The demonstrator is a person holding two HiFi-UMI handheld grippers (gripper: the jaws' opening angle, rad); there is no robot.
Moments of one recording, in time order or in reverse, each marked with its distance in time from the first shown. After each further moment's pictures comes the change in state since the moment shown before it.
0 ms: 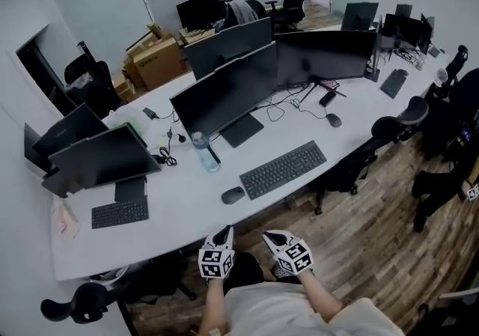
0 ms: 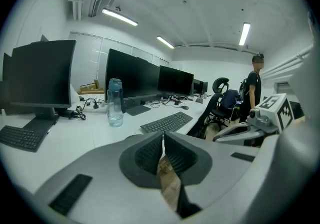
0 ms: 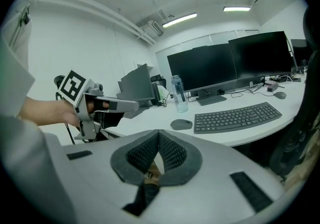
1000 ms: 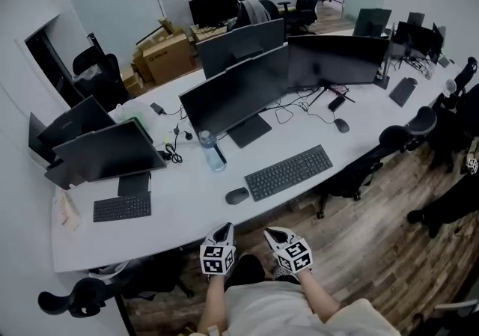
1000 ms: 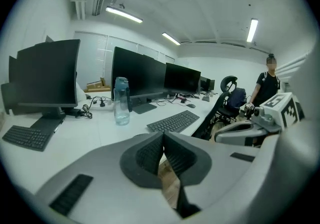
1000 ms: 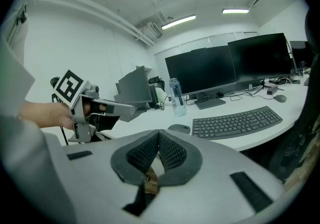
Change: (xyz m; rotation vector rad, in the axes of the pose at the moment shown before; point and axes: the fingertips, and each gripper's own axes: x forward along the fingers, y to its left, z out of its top) left arm 0.006 0.014 0.007 -0.021 0.047 0.066; right arm 0.013 -0.010 0.019 0.003 -0.016 -0.012
